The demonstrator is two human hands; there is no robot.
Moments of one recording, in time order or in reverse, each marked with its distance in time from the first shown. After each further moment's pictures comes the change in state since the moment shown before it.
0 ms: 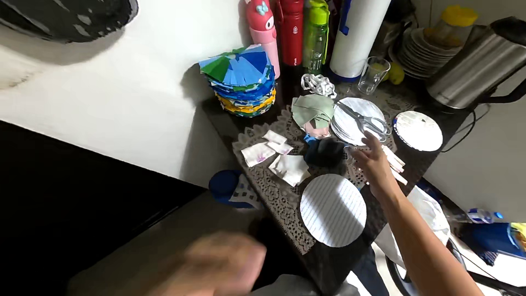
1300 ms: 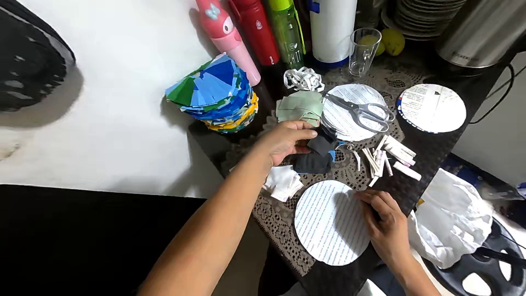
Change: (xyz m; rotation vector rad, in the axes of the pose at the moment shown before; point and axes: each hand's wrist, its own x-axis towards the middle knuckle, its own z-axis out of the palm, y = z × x) left_hand 0.211 -0.156 0.075 0.104 -0.251 -0.879; right_hand -0.075 0.103 -0.011 -0.372 0.240 -0.533
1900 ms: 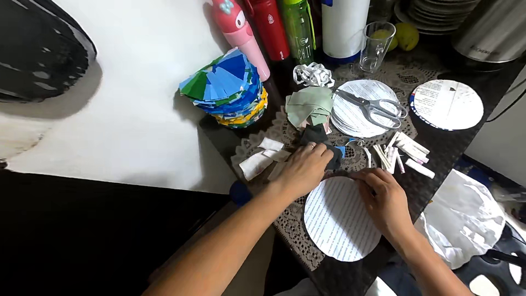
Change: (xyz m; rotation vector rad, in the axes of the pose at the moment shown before) left_hand -0.021 -0.060 0.022 1.301 -0.072 0.522; right_hand 0.044 -0.014 0.012 -0.140 -0.148 -0.047
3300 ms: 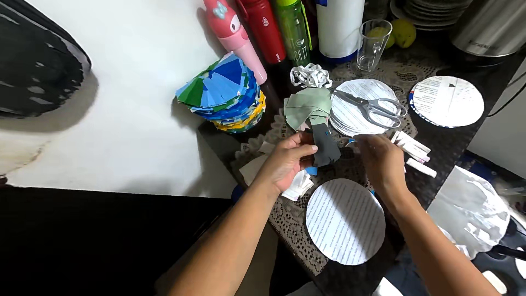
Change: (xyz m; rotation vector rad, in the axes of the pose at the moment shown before) left_hand -0.009 -0.008 -0.033 -1.601 0.279 -0.535; right_hand 0.069 0.001 0.000 0.123 0.083 0.178
